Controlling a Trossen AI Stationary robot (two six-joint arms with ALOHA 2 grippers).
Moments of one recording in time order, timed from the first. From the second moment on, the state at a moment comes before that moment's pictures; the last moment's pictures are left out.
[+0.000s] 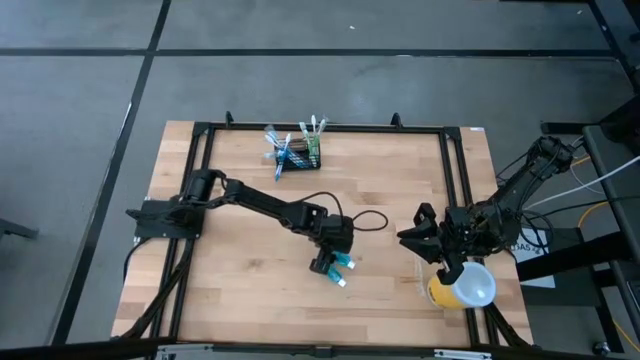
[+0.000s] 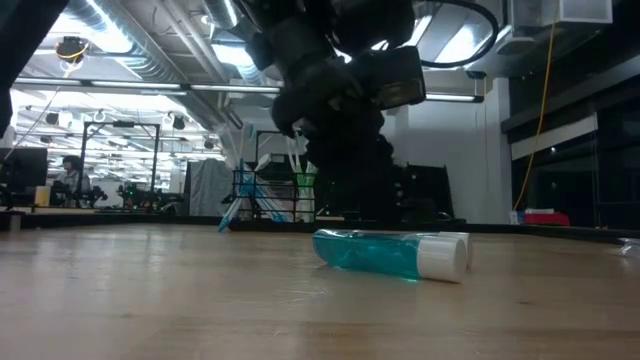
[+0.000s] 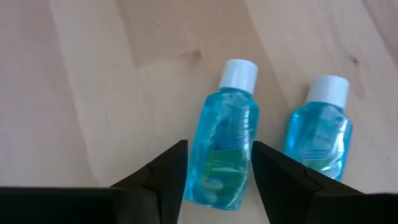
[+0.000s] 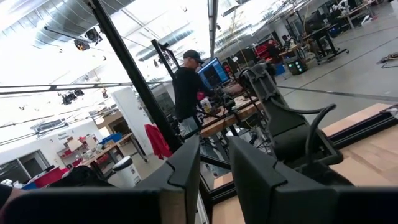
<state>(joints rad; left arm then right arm) -0.13 2.10 1.49 -0.40 0.14 0.13 0.84 0.98 0.60 0.71 0.79 0.30</state>
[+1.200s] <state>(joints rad) -0.18 2.16 1.49 -0.12 0.10 0.17 0.84 0.98 0.60 0.77 0.80 0.24</state>
